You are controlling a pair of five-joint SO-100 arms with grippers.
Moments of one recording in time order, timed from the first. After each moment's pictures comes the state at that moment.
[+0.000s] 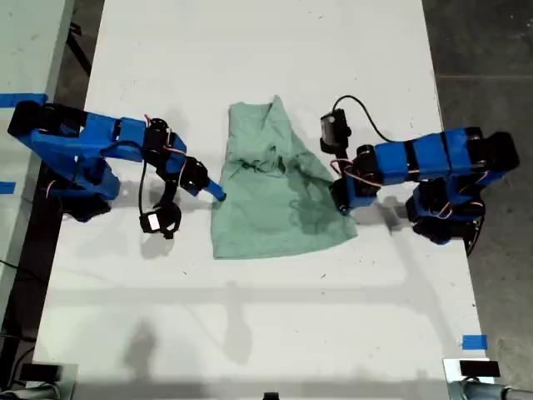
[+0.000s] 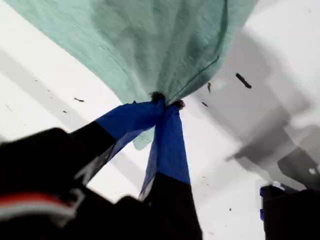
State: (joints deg) arm 0 -13.7 101.2 119.3 64.6 9.3; arm 1 1.6 103.1 109.9 76.0 -22.4
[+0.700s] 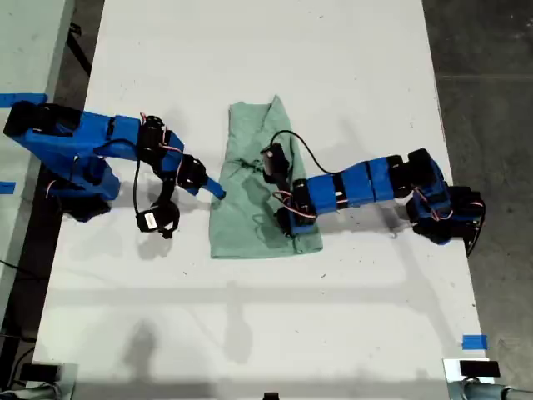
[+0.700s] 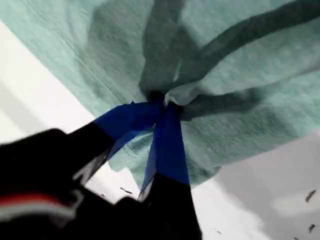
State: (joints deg) arm 0 -13.1 104.8 119.3 65.8 7.0; arm 1 -3.0 53.2 65.6 70.3 -23.2
